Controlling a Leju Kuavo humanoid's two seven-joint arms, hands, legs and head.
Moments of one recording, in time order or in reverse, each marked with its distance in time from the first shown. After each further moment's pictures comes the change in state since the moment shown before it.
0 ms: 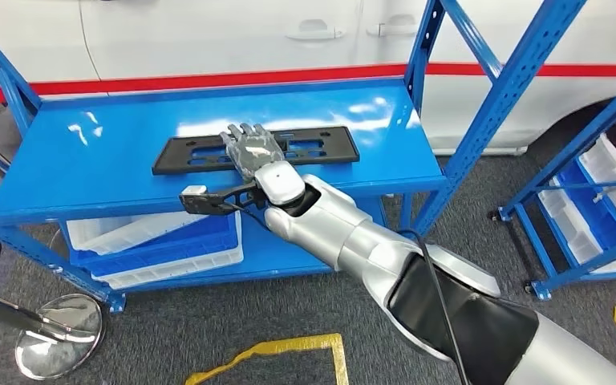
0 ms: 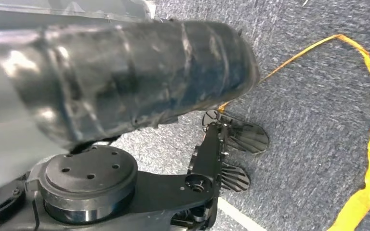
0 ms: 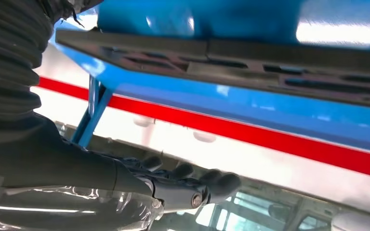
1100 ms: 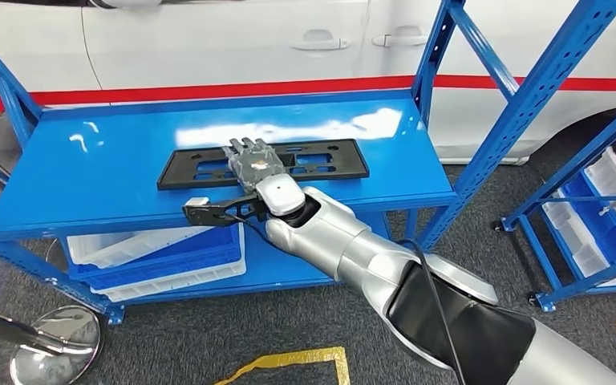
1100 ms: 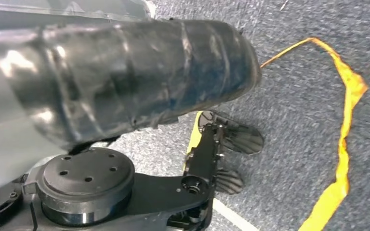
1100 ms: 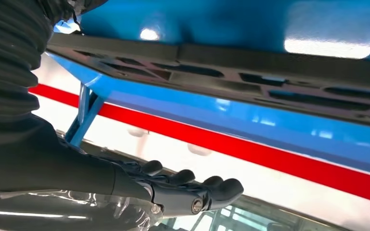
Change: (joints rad) left arm -0.001 0.005 0.000 0.000 0.010 0.003 -0.002; right arm 0.046 0.004 0.000 0.009 -0.008 0.002 -0.001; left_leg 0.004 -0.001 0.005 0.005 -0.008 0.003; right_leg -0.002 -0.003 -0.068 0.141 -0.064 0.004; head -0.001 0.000
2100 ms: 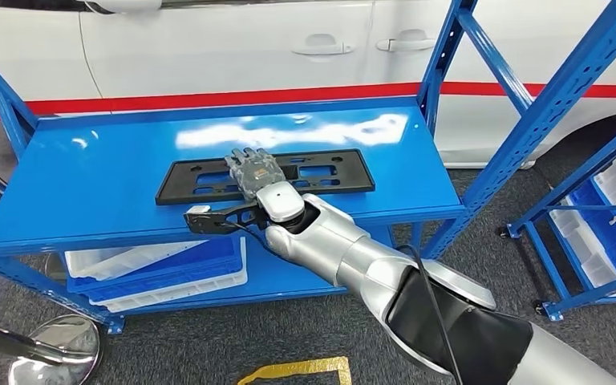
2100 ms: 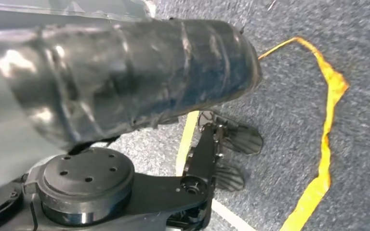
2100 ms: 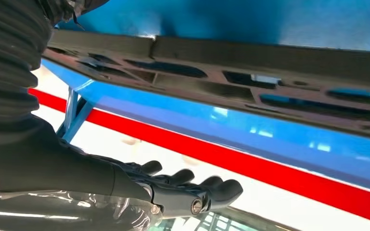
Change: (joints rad) left arm 0.001 0.008 0.000 0.000 0.012 0.002 -0.003; right arm 0.024 0.006 0.000 0.008 -0.009 0.012 0.000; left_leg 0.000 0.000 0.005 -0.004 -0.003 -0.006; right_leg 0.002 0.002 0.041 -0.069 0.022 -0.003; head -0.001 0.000
